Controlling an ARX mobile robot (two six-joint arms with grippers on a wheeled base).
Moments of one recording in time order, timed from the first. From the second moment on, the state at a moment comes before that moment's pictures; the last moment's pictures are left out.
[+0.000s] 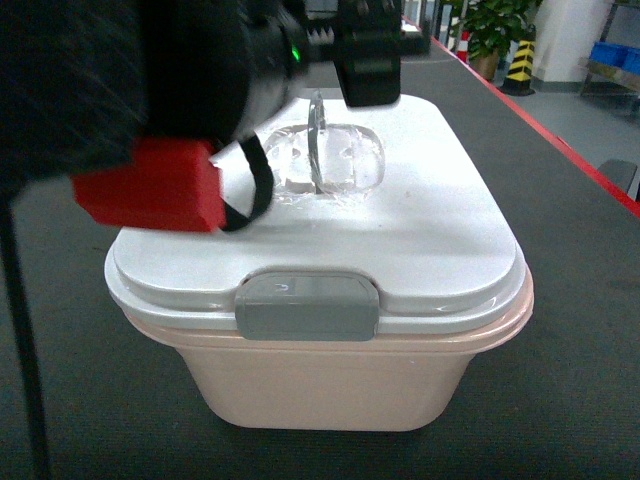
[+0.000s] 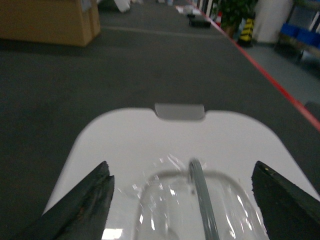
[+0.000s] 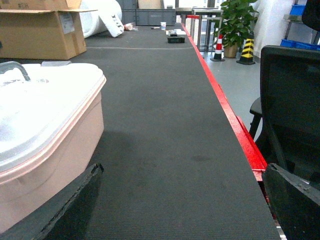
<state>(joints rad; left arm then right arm) -0.59 1.75 0.97 0.68 -0.52 -0.16 0.00 0.00 0.01 -0.01 0.00 0.00</state>
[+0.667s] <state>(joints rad) -0.40 1.05 0.42 0.77 -0.53 0.02 0.00 0.00 0.01 0.00 0.00 0.00</state>
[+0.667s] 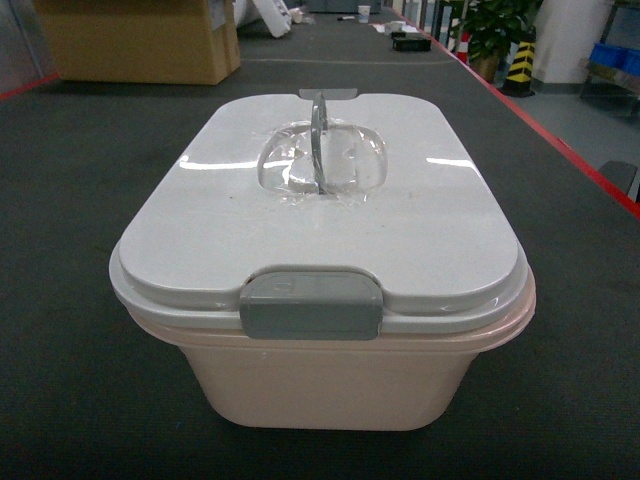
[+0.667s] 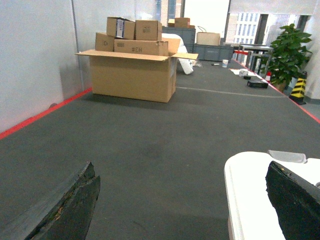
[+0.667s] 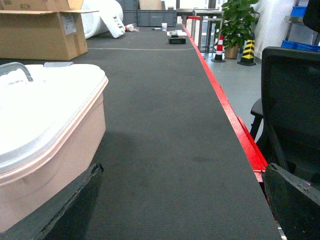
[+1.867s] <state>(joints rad) 0.00 0.43 0.04 0.39 0.00 0.00 0.00 0.00 0.01 -0.01 0.00 0.00</state>
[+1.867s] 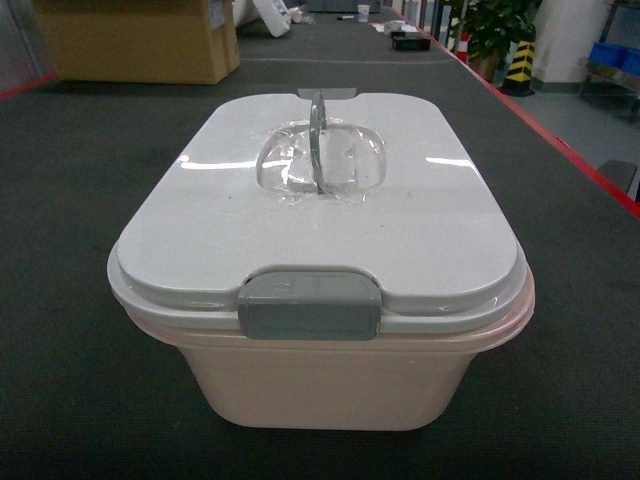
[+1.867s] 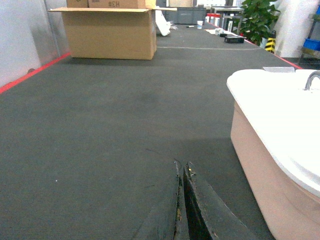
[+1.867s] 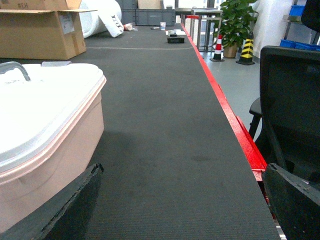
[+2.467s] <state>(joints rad) 0.00 0.26 0.01 0.26 0.00 0.00 0.00 0.00 0.01 -0.01 0.00 0.00</state>
